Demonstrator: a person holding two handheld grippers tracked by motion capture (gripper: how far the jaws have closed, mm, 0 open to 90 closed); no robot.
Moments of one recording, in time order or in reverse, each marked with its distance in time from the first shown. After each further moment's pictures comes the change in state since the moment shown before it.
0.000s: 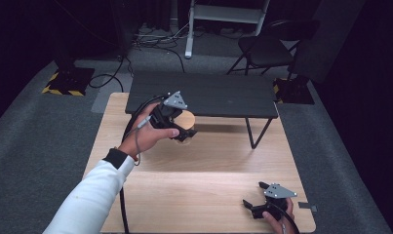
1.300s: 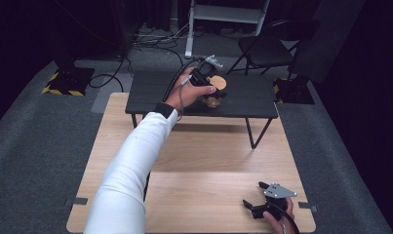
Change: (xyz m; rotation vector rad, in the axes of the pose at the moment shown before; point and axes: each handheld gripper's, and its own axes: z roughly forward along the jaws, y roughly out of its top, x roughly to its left) left arm 0.079 0.086 0.101 -0.033 -0.004 -0.010; right arm -0.001 0.000 0.000 0.001 0.006 -0.004
